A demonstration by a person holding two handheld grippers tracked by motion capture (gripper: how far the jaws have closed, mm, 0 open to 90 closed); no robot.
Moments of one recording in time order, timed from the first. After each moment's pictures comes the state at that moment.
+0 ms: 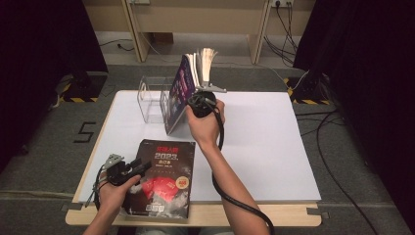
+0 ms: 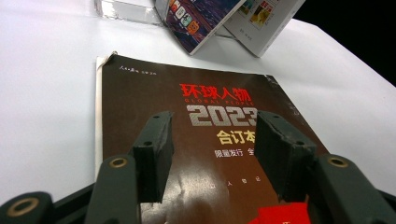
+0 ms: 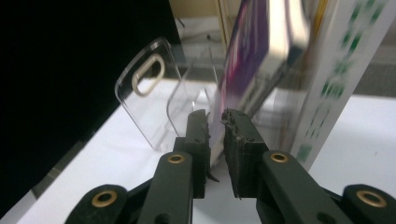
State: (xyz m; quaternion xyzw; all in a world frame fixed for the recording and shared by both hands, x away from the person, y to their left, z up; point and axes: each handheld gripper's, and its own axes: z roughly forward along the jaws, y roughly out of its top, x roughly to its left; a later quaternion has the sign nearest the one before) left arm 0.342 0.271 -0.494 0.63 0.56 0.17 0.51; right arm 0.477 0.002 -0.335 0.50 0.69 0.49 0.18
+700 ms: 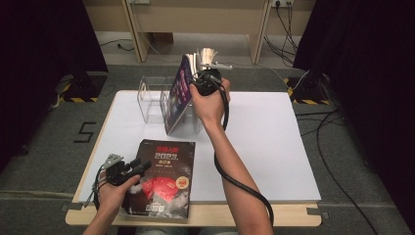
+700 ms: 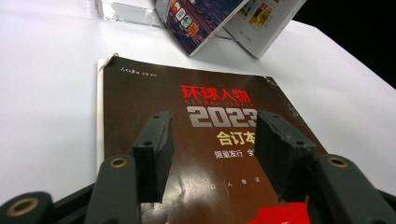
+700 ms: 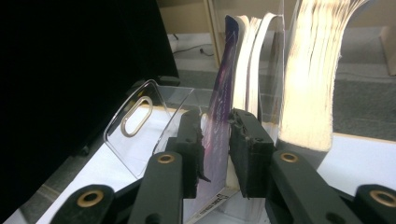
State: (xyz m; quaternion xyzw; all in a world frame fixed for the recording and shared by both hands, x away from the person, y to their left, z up) left arm 0.342 0.272 -0.493 0.62 0.56 0.17 0.51; right arm 0.511 -0.007 -0.294 0.50 0.68 0.49 0.20
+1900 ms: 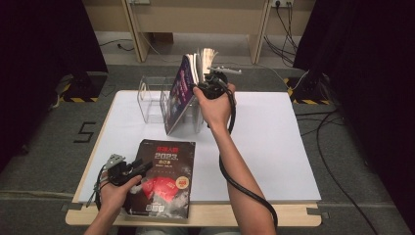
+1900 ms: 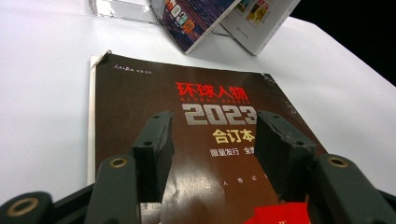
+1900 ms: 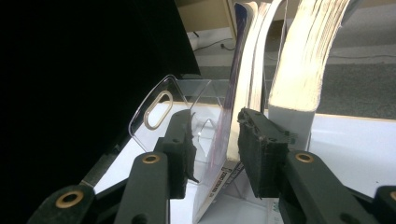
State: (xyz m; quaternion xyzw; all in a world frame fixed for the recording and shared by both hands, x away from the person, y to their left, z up) left arm 0.342 0.268 -0.495 0.63 0.56 0.17 0.51; right arm 0.503 -0.024 -0.299 0.50 0.67 0.52 0.14
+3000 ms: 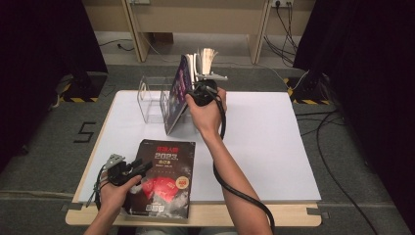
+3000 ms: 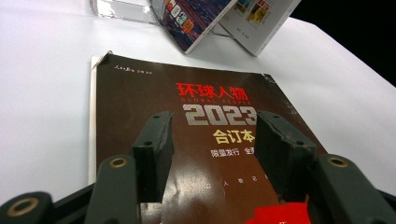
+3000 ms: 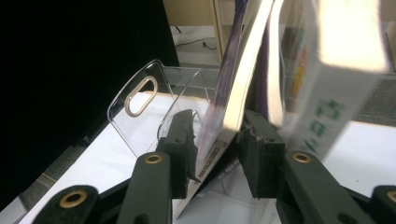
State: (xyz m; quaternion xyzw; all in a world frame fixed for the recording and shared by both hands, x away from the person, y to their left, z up) left arm 0.342 0.269 -0.495 0.63 0.56 0.17 0.51; right arm 0.500 0.002 -0.315 0.49 0.69 0.48 0.20
